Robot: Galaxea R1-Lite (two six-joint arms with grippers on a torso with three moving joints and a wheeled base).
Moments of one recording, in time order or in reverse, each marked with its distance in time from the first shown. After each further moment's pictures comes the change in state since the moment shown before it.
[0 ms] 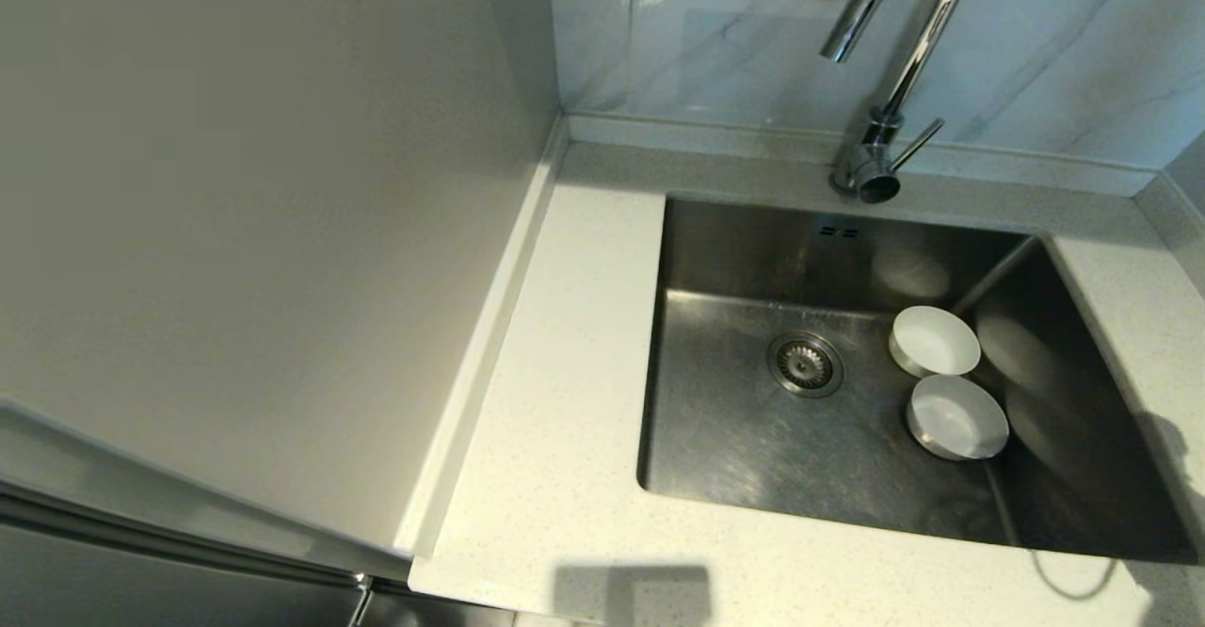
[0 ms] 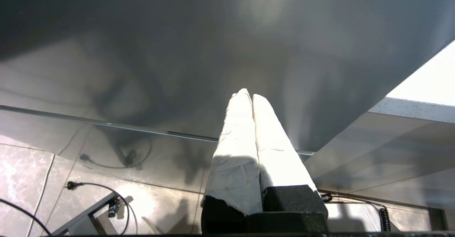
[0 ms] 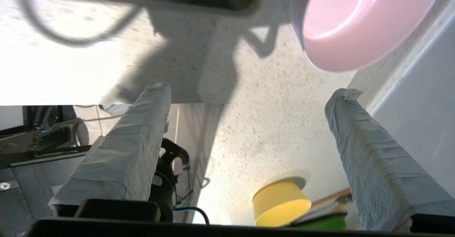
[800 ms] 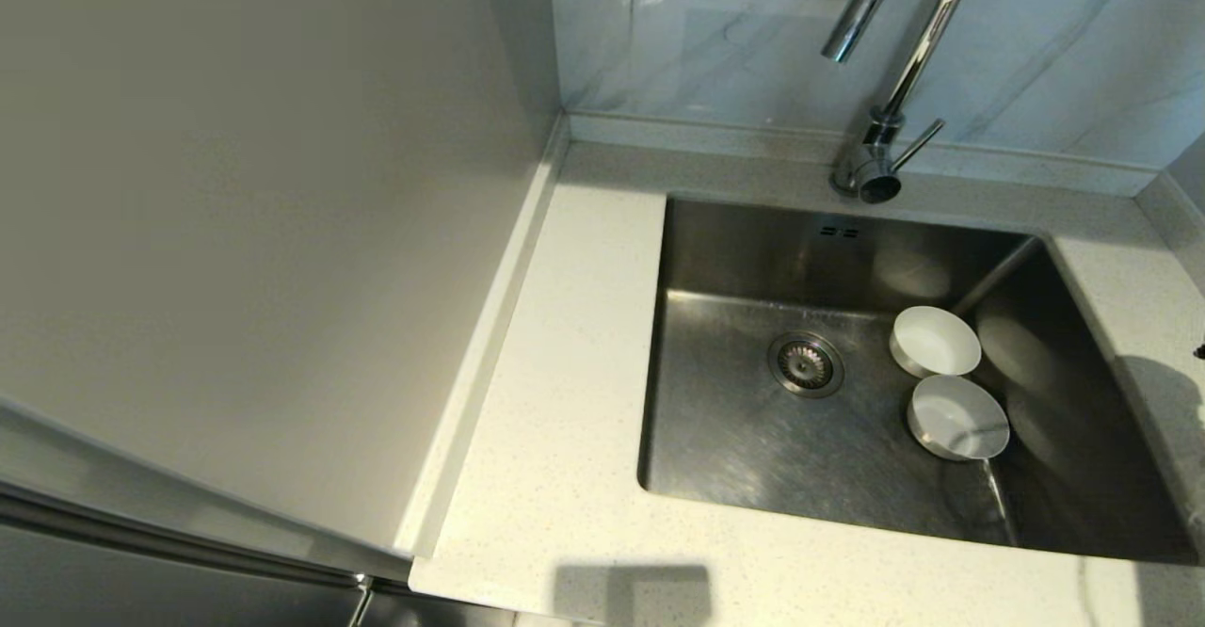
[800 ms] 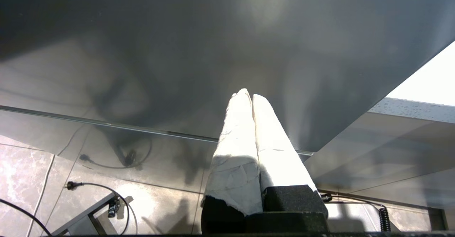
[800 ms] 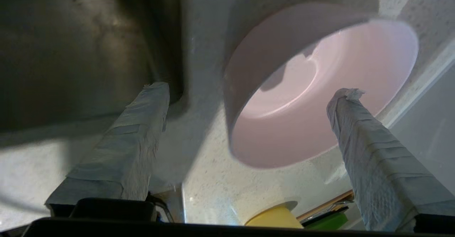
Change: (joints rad) left arm 0.000 0.000 0.000 0.001 0.000 0.000; right arm -0.109 0.348 -0.098 -0.204 -0.056 0.011
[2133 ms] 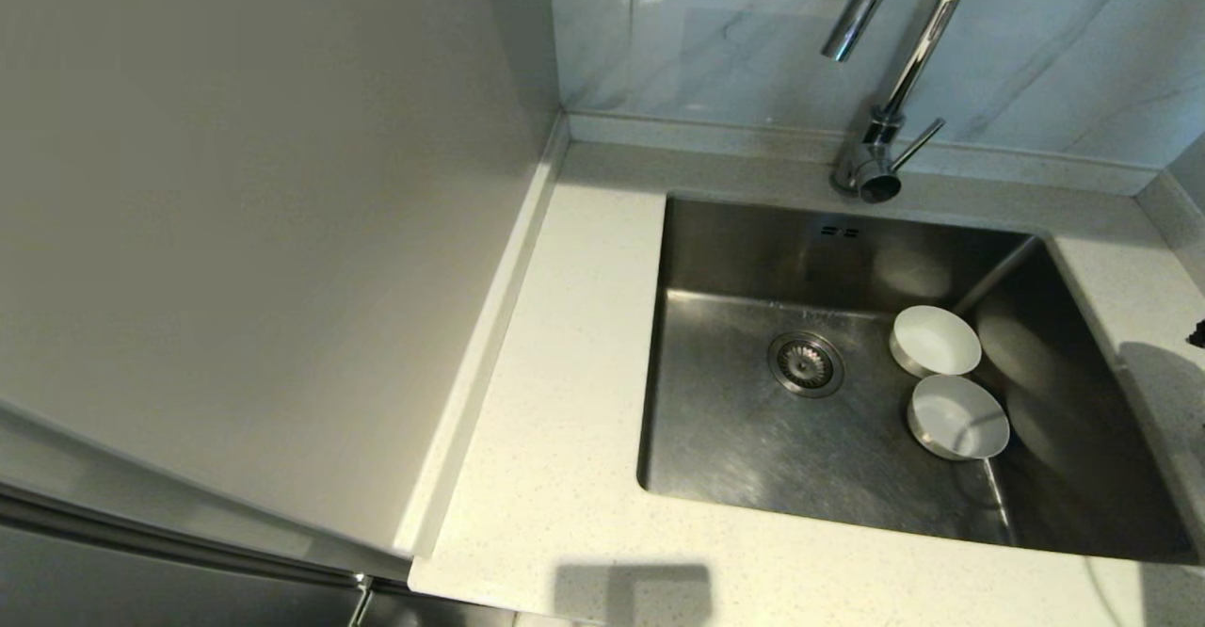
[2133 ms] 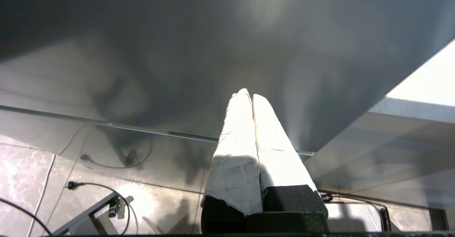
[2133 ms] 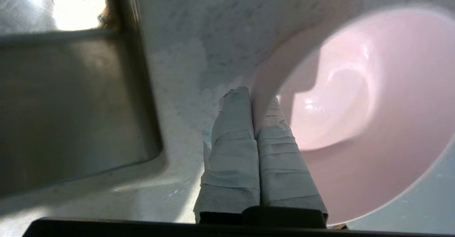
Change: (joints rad) left arm 0.000 0.000 0.000 0.000 0.000 0.000; right arm -0.027 0.078 -0.036 -0.099 0.006 0.000
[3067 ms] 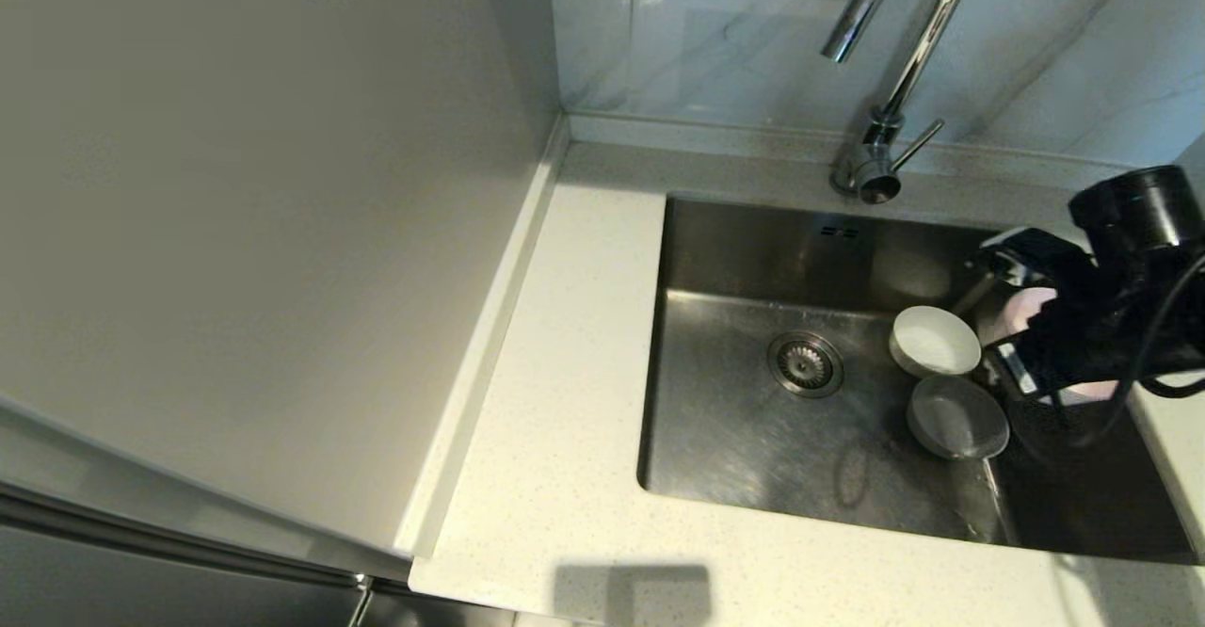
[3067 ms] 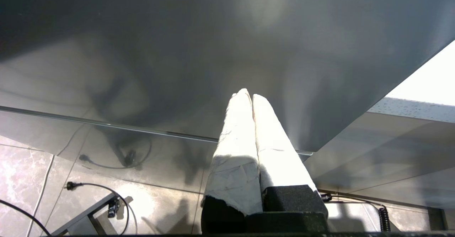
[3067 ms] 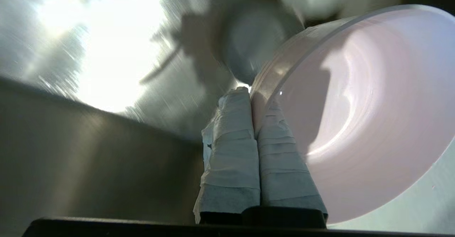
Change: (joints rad) left arm 0.000 0.000 0.000 0.000 0.000 0.000; right arm 0.580 -0.079 0.082 -0.366 0.010 0.021
